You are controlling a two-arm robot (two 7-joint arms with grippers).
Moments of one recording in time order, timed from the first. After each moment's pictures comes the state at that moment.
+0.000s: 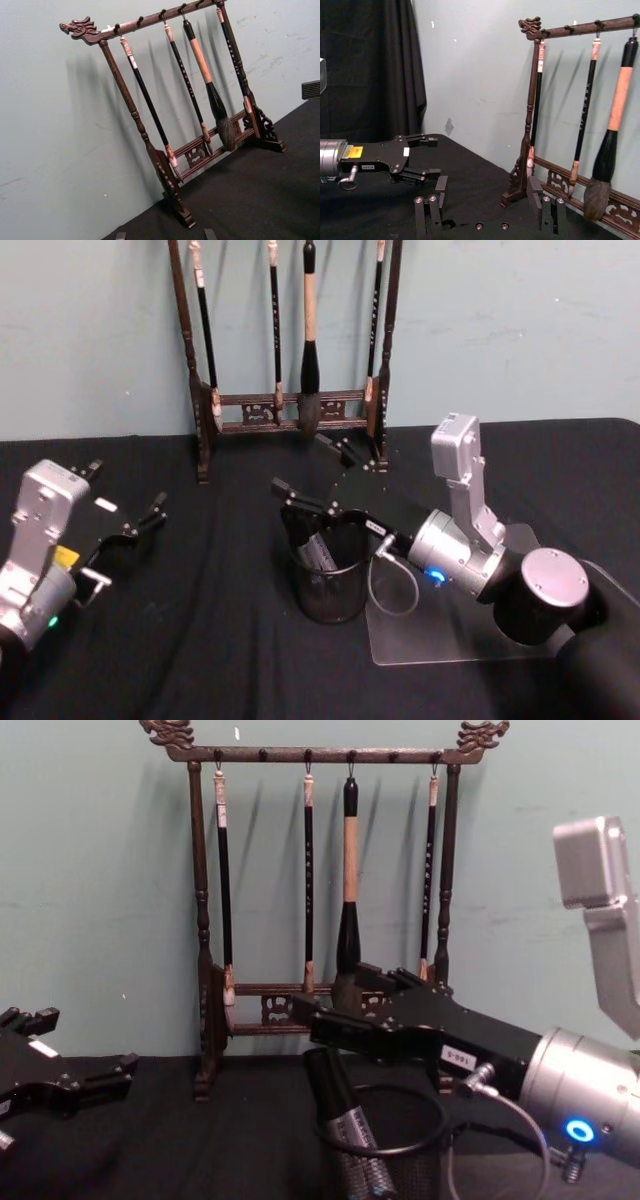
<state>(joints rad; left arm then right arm) -0.20 0.60 0.45 -1.41 -0.25 -0.12 0.03 0.45 0.20 -0.47 -1.08 0.40 -0.30 0.65</state>
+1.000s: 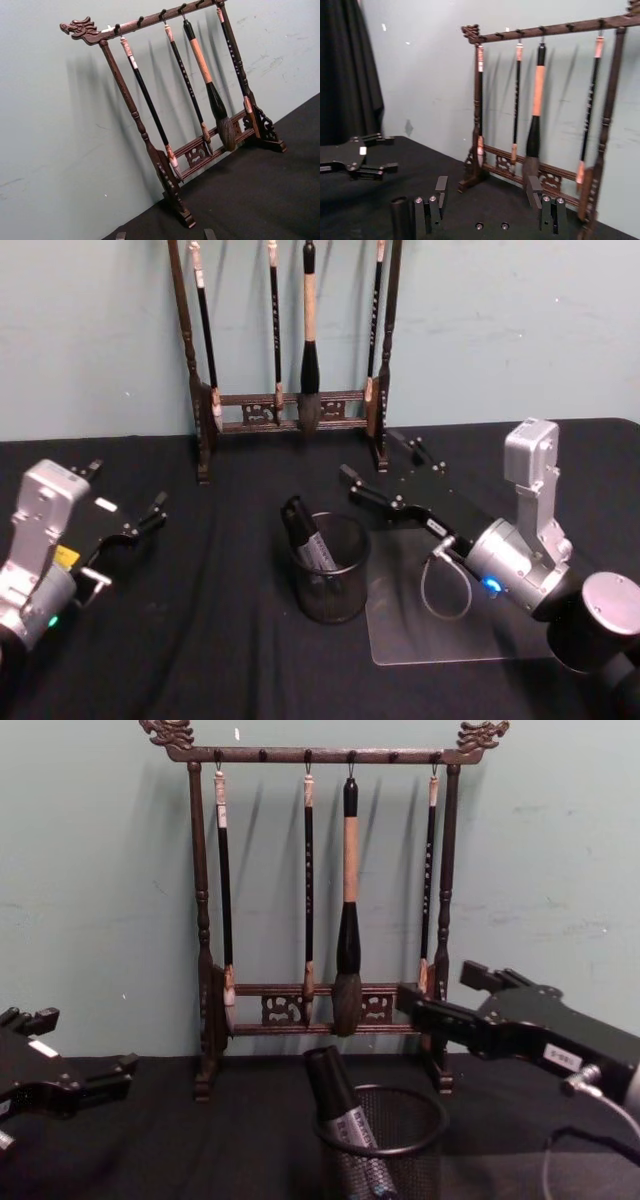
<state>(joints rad) -0.20 0.60 0.45 -1.41 -0.25 -0.12 0.03 0.31 0.28 -0.38 -1.25 0.42 -0.26 0.52</state>
